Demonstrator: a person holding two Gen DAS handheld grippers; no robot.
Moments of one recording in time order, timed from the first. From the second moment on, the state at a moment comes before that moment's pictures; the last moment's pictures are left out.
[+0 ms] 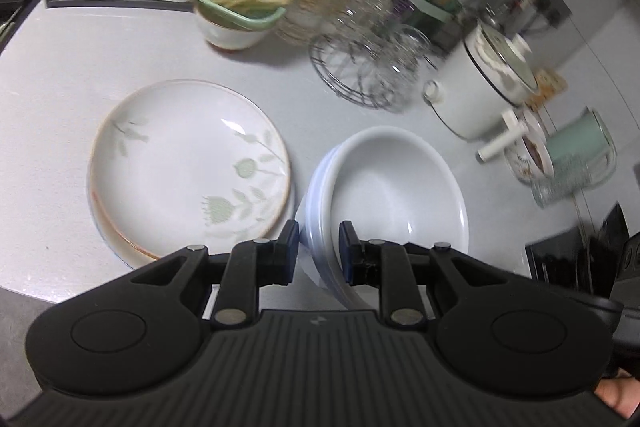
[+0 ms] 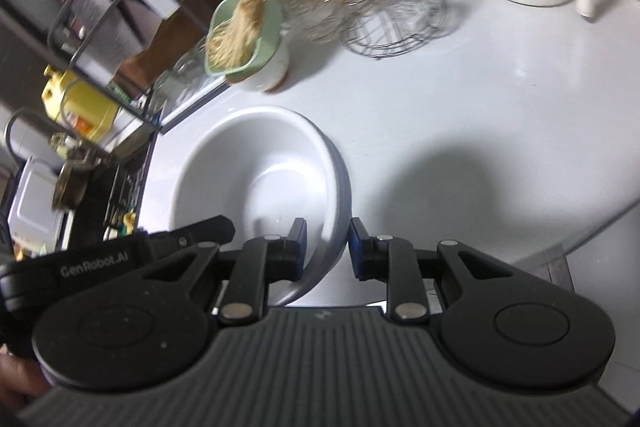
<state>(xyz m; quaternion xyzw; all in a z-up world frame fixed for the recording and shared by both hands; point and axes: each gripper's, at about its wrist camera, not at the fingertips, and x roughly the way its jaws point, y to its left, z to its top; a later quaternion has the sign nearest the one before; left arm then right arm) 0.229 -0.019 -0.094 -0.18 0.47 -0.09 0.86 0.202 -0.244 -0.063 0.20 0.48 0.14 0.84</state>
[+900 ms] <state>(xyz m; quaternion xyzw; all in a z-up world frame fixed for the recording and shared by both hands) 0.275 0.067 -0.137 -0.24 0.49 0.02 0.84 0.288 -0.143 -0.100 0.11 0.54 0.23 0.80</state>
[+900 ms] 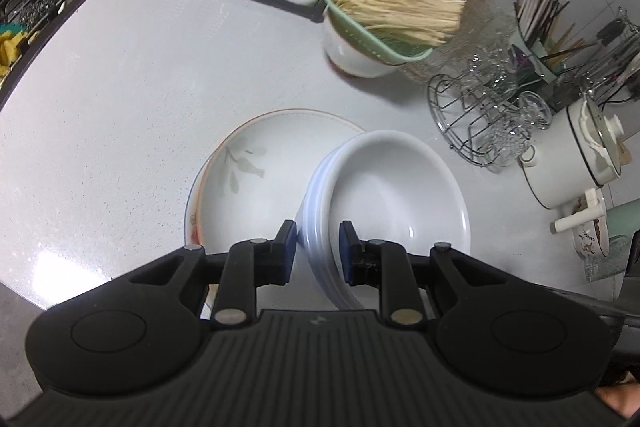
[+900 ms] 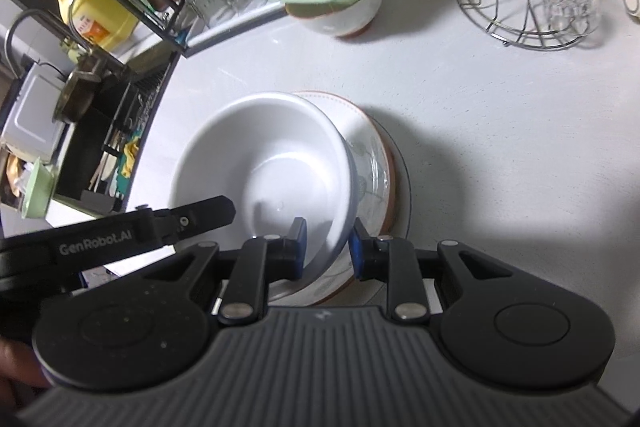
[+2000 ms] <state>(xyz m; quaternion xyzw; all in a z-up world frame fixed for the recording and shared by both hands) 0.226 0.074 -0.056 -0.20 0.41 0.05 0.89 0.258 -0.161 -0.044 0.10 0.46 0.24 0.85</state>
